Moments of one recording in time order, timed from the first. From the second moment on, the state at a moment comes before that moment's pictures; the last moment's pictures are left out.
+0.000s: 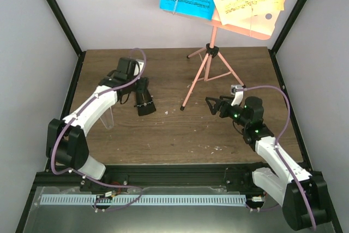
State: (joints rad) left arm -0.34 1.53 1.23 -0.50 -0.02 -0.09; right arm 0.22 0.92 0.43 0.24 -0.46 0.46
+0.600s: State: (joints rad) left arm -0.51 1.52 1.23 -0.55 -0.28 -0.33; right arm 0.22 0.90 0.42 0.20 -0.44 0.46
